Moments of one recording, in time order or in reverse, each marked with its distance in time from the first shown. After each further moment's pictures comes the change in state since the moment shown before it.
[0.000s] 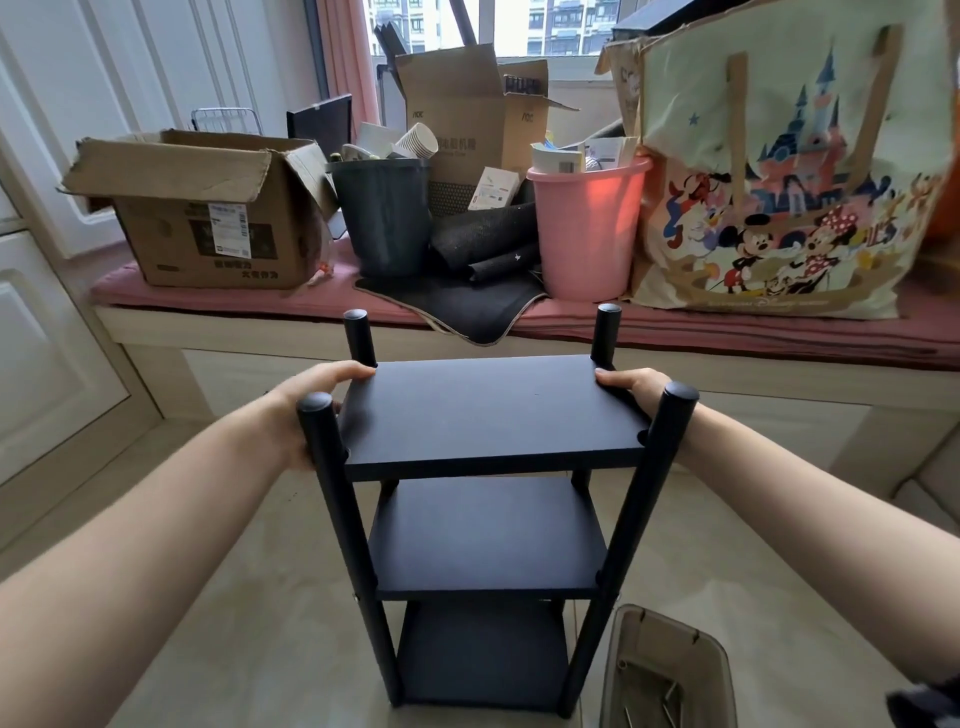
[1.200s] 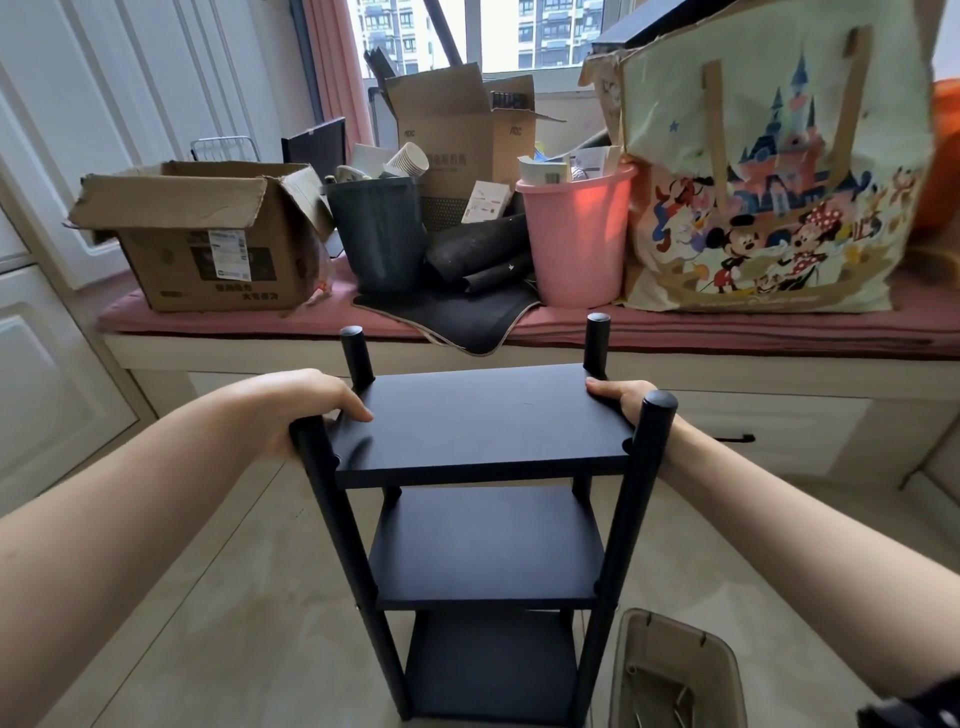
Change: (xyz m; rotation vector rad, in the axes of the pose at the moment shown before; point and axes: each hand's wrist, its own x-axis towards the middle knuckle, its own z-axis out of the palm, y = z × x) left_hand -0.018 0.025 0.001 0.526 0.178 0.096; right_hand -0.004 0.012 -0.001 0.147 0.003 -0.061
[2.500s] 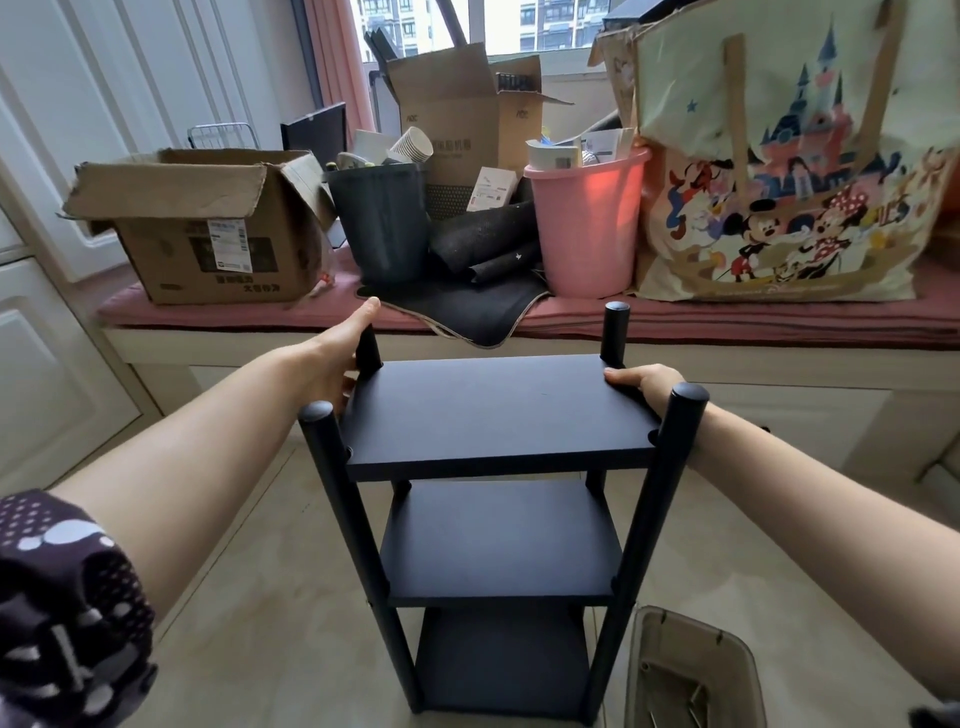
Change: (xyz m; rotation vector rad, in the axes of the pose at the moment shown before) left_hand 0.060 0.031 0.001 -0.341 -0.125 -0.006; right_hand 0.007 -0.010 0.005 -0.083 0.068 0.010
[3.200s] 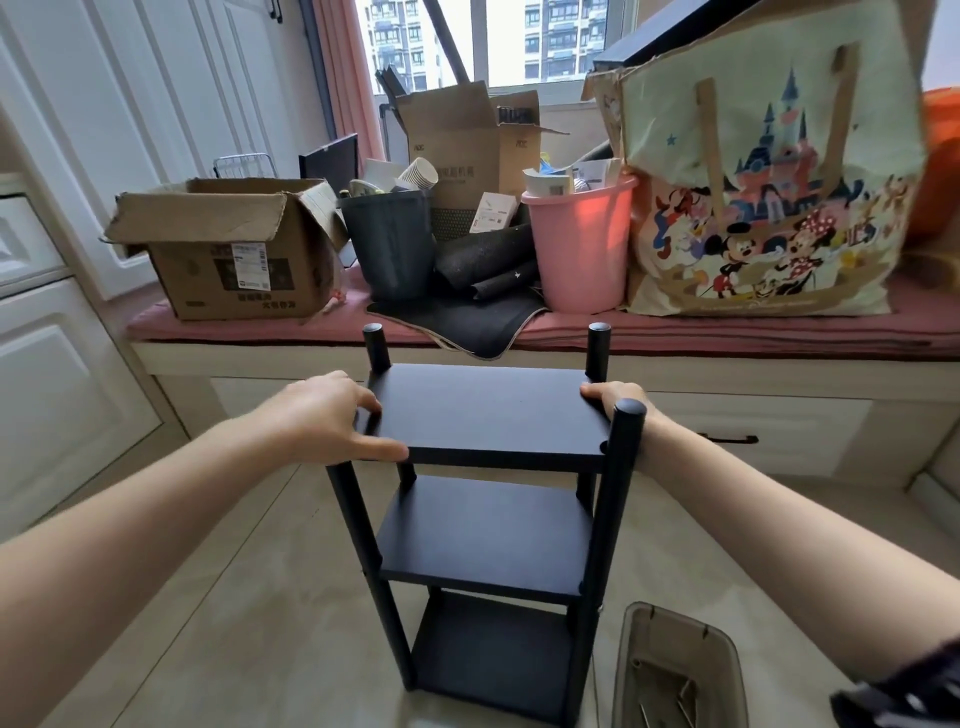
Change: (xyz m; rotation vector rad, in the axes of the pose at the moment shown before) left_hand -0.104 -0.044 -0.001 1.299 0.257 0.498; right_hand -0.024 0.007 0.012 -0.118 0.079 0.003
